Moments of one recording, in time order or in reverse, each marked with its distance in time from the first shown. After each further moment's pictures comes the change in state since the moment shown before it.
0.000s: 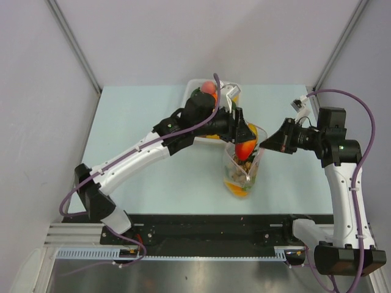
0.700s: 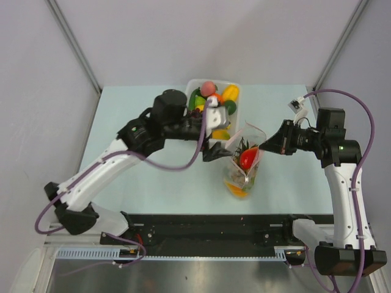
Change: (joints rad) left arm 0.023 -0.149 0.044 -0.243 0.215 0.789; right arm 0.016 -0.006 -0.002 -0.018 -0.022 -0.079
